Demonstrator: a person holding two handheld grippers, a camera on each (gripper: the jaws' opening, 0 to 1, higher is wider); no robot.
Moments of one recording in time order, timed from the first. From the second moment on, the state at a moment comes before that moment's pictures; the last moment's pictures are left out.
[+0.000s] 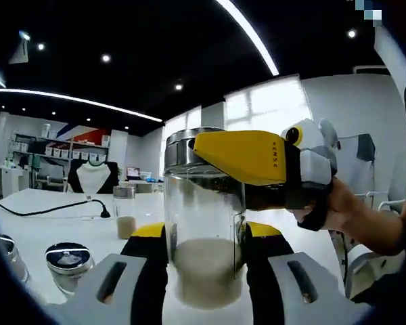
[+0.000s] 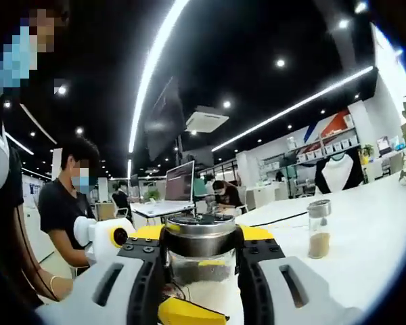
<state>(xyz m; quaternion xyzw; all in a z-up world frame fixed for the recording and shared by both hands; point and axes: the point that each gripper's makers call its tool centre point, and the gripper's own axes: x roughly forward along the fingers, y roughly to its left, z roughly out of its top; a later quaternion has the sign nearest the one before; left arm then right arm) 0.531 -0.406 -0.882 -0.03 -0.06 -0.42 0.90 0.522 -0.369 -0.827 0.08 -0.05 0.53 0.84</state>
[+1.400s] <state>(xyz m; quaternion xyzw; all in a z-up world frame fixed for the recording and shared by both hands) 0.546 -0.386 -0.922 0.05 0.03 -0.33 0.94 0.528 -0.354 -0.859 0.04 -0.04 0.51 0.86</state>
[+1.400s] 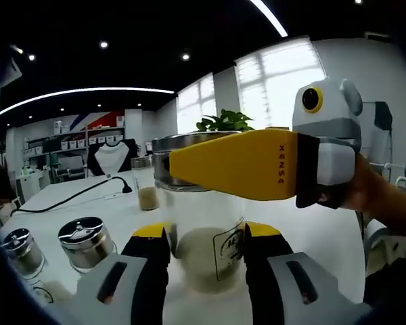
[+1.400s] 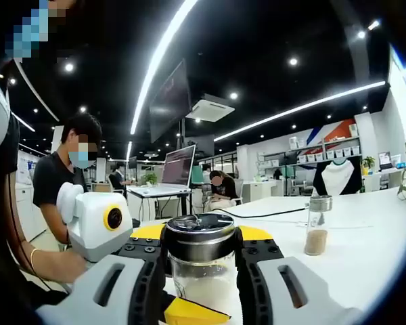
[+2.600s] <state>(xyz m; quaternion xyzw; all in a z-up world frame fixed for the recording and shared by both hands) 0.562 -0.367 -0.935 0.16 0.03 -0.24 0.96 0.545 -0.351 -0.874 0.03 -0.02 0.51 0.86</state>
